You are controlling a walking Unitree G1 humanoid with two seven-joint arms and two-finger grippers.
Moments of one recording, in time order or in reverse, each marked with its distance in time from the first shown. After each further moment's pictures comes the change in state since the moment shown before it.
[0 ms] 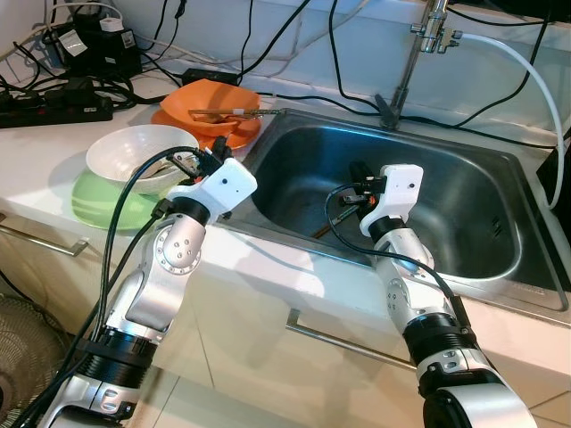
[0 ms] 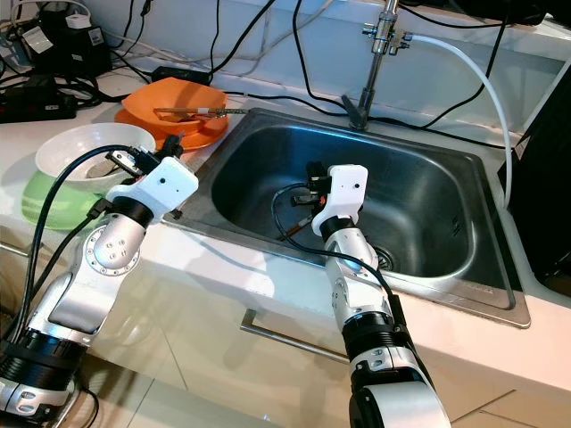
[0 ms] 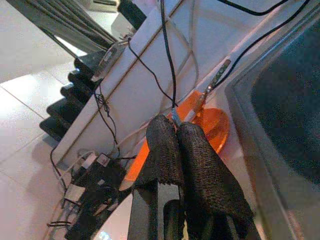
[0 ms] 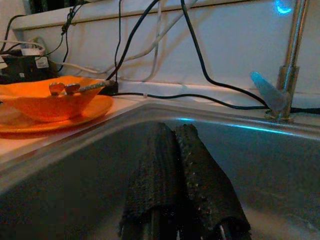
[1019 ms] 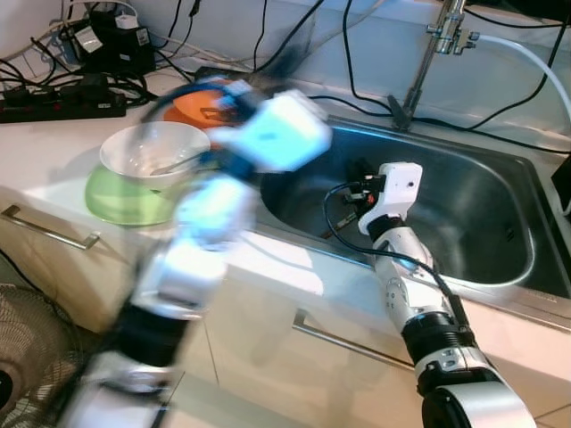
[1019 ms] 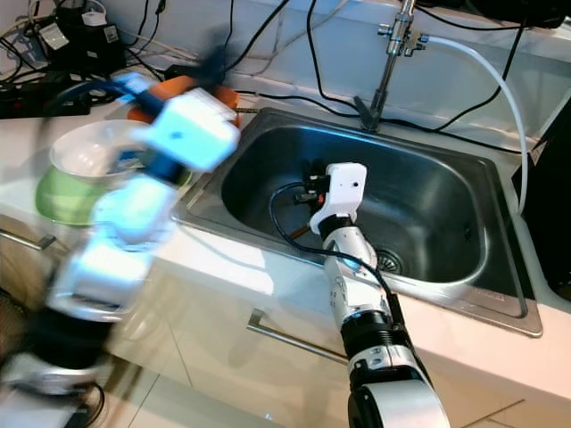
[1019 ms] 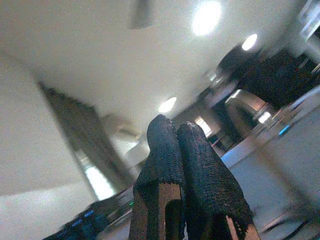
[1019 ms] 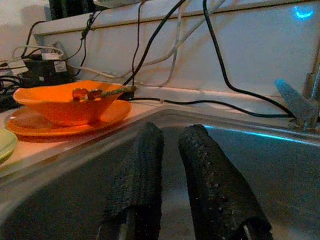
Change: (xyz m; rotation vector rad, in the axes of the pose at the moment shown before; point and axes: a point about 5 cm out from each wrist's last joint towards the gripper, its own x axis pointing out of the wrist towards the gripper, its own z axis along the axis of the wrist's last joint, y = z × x) left arm -0.001 0.023 0.135 -0.264 -0.650 0.100; right arm 0.002 0.004 0.003 0.000 -0.028 0.036
